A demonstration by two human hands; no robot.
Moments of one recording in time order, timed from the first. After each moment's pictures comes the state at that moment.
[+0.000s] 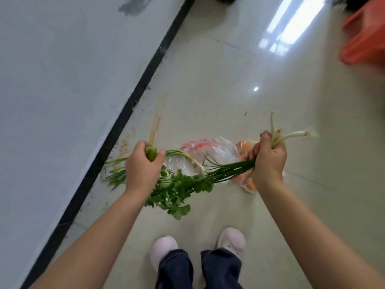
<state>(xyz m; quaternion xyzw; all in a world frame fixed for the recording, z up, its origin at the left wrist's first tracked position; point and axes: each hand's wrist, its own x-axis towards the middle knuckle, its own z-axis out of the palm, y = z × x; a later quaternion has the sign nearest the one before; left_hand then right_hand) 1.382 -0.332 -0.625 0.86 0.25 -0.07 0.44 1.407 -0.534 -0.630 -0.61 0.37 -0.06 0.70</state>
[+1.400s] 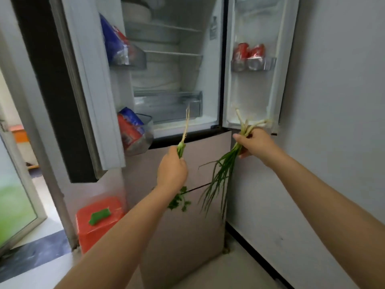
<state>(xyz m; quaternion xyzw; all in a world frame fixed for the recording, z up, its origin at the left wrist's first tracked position) 1.367 -1.382 0.010 0.81 -0.41 0.04 0.41 1.225 -1.515 0.058 -0.77 0.33 -0.34 0.42</state>
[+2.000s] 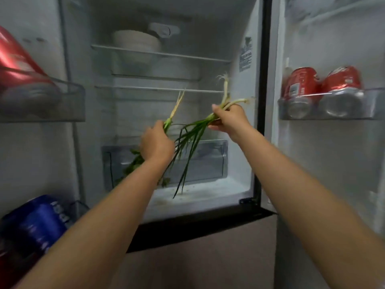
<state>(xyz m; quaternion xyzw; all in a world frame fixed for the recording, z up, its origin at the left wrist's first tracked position) 1.613 -1.688 0.162 0.83 -0.25 0.24 0.44 1.535 -1.826 0.209 -0.68 0.09 -0.42 0.60</state>
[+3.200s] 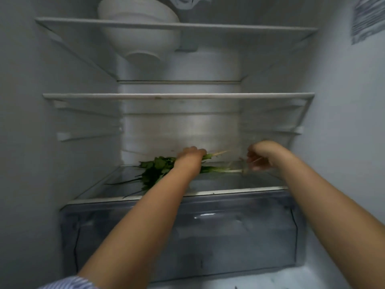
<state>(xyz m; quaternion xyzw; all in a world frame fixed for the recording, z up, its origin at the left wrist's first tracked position) 1.905 -1.898 0.203 0.92 -0.36 0.15 0.06 1.807 -2.056 0.218 -0.78 0.30 -0.21 0.51</state>
